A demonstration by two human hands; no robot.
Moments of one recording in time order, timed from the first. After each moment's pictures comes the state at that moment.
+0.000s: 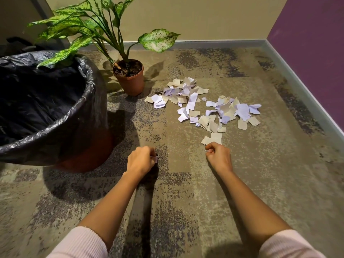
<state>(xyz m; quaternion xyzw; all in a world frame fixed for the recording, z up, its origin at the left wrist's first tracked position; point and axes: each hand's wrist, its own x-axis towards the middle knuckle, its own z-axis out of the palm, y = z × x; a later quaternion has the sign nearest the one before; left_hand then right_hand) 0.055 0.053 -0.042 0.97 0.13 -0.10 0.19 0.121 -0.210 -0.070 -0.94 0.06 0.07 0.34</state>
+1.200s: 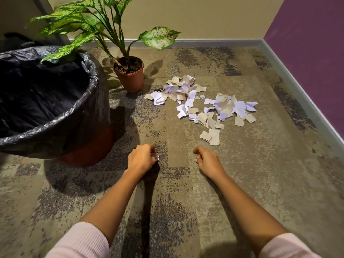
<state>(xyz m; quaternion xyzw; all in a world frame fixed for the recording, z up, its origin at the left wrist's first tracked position) 0.042 0.047 -0.035 0.96 0.14 -0.11 0.22 0.085 -0.197 -0.071 -0.95 -0.10 0.12 0.28</state>
